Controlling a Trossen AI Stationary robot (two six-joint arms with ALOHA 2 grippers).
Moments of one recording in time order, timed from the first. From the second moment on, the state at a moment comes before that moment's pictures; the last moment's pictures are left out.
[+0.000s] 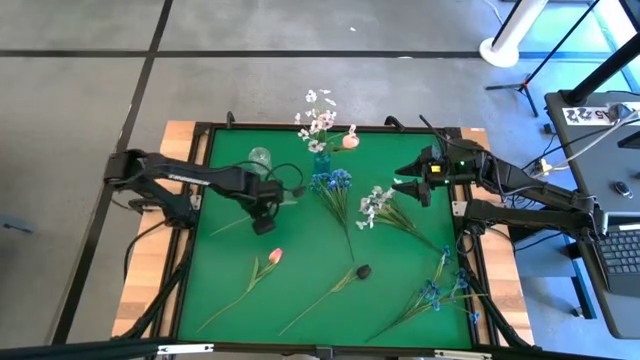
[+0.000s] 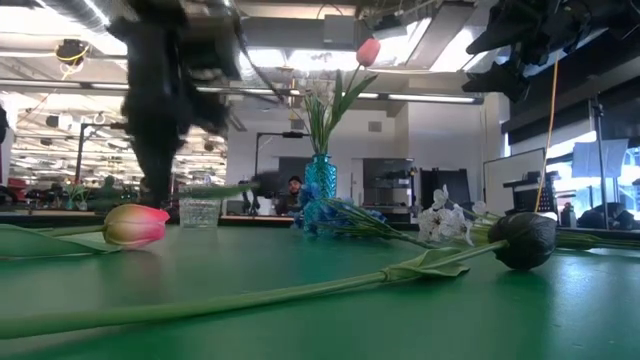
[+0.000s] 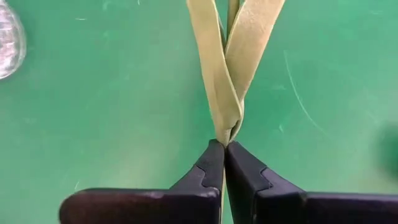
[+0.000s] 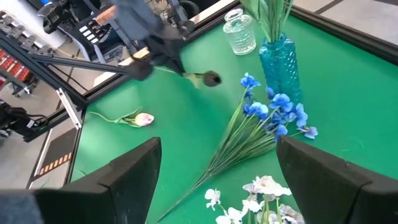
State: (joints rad) left arm 0.09 1.45 0.86 -0.85 -0.09 -0.43; right arm -0.39 0.68 0.67 -0.40 -0.31 0.34
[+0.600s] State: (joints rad) left arm 0.01 0.84 0.81 -0.24 -0.46 -0.13; right arm -0.39 0.68 0.67 -0.39 -0.31 0.34
